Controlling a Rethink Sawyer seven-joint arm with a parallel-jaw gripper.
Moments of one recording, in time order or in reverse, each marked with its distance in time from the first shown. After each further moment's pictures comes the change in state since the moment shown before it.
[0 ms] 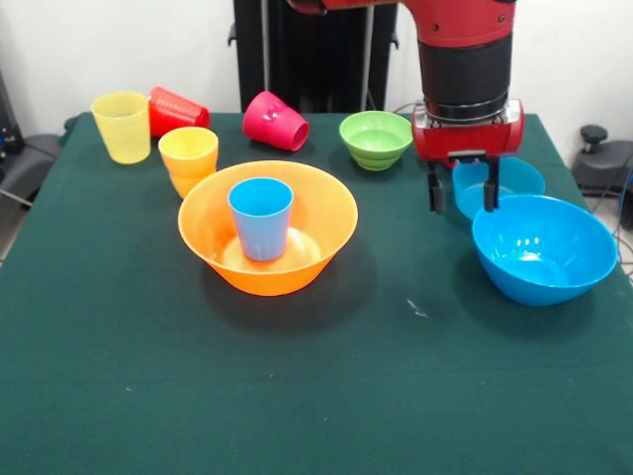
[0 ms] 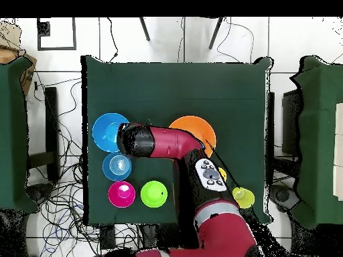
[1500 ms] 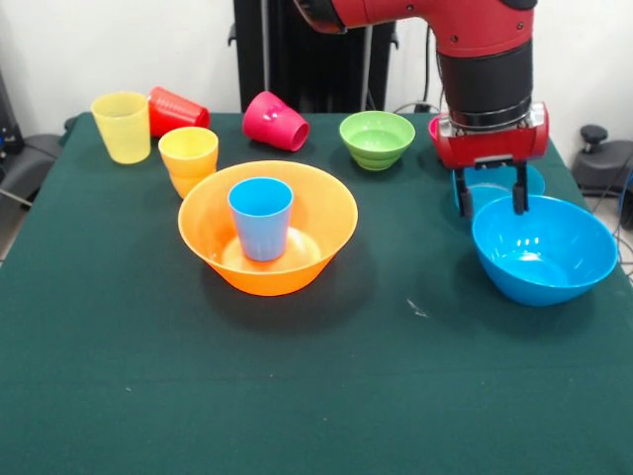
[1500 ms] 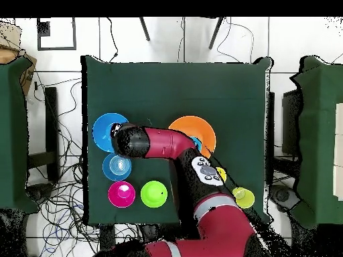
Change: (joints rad) arm -0.015 0.020 0.065 0.019 0.014 -0.039 0.000
